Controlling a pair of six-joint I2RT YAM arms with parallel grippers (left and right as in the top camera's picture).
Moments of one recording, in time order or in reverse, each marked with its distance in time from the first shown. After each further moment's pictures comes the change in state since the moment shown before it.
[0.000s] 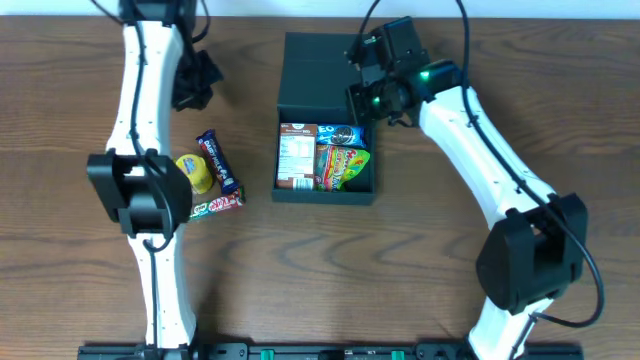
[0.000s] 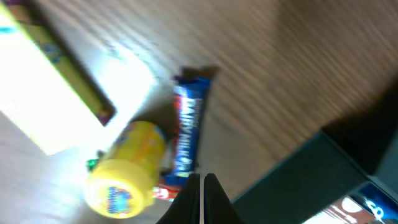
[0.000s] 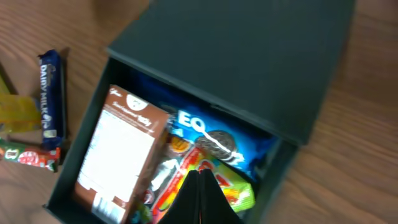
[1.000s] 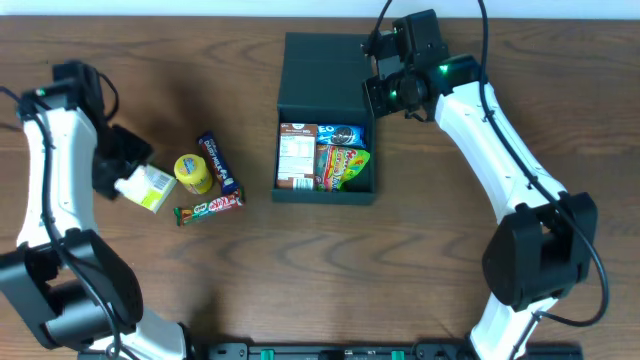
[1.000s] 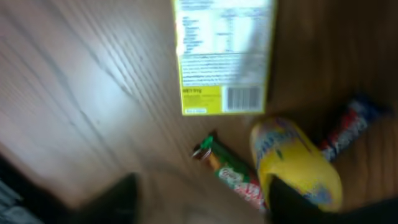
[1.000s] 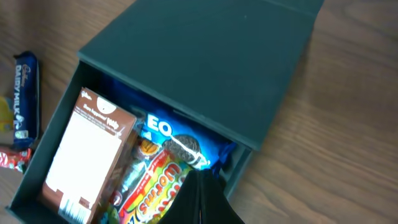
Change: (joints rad) left arm 0.297 -0.596 -0.991 0.401 -0.026 -0.174; right arm -0.058 0.000 0.000 0.007 0.000 -0.092
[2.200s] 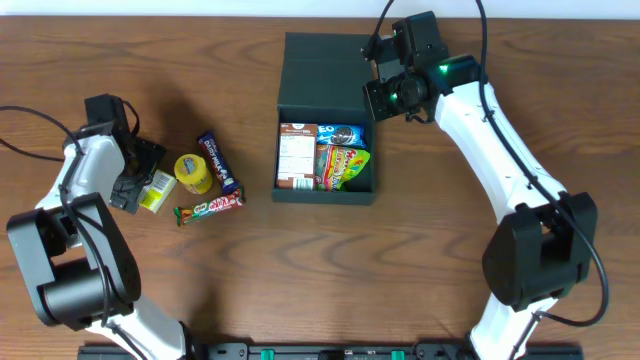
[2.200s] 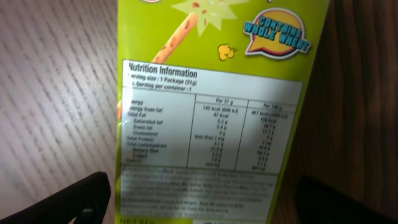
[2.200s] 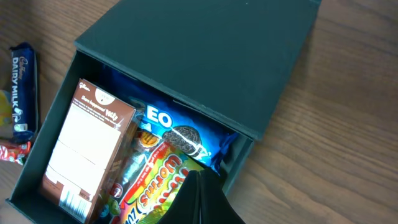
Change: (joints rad) left arm 0.000 0.097 -0.290 0.543 -0.070 -0.117; right arm 0.000 0.000 0.000 -0.026 0.000 0.000
